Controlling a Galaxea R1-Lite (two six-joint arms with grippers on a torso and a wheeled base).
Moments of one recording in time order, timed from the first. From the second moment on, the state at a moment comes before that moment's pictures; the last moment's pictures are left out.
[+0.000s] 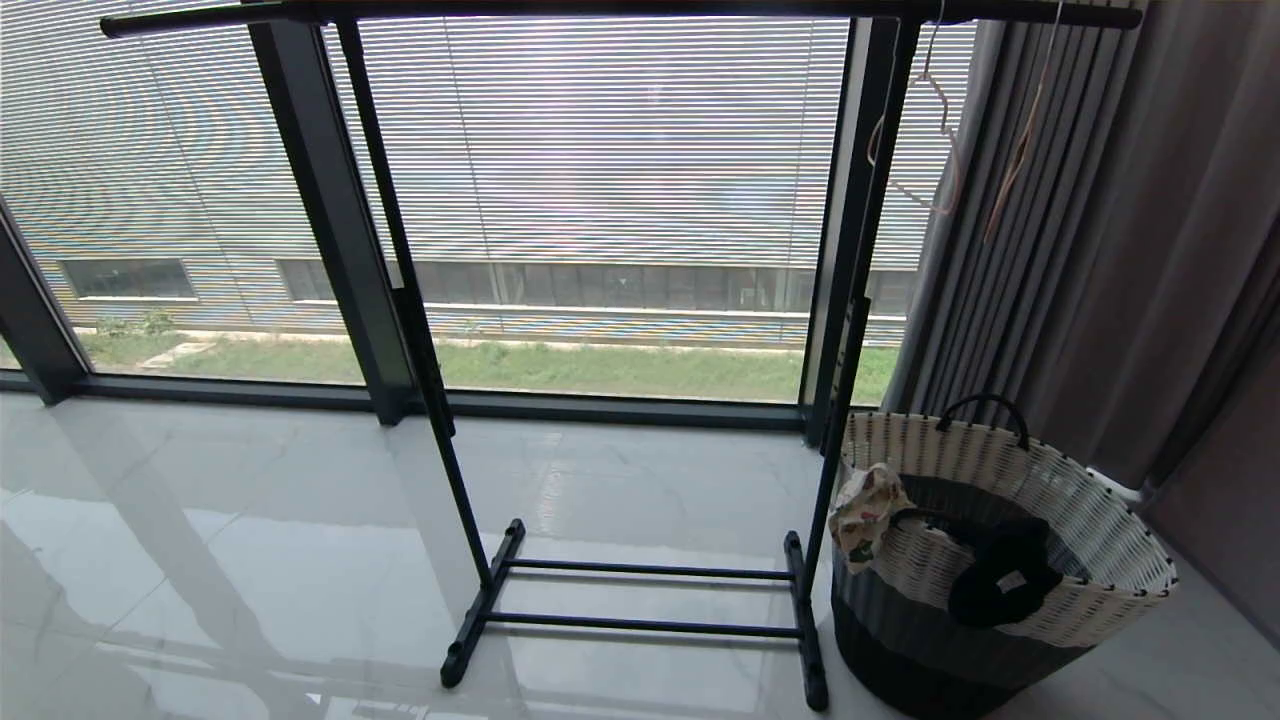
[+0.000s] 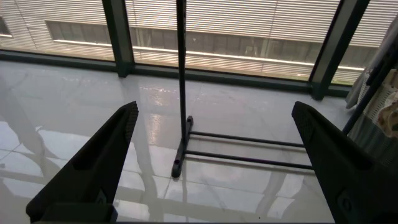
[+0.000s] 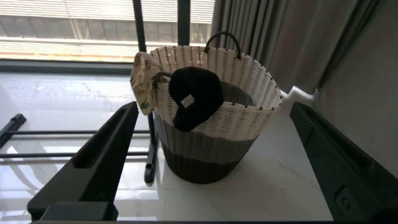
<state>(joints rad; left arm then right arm) -0.01 0.00 0.00 0.01 0.04 0.01 0.00 0.00 0.00 -0.01 -0.02 0.01</state>
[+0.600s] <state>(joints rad) -0.01 0.00 0.00 0.01 0.04 0.01 0.00 0.00 0.00 -0.01 -0.02 0.01</state>
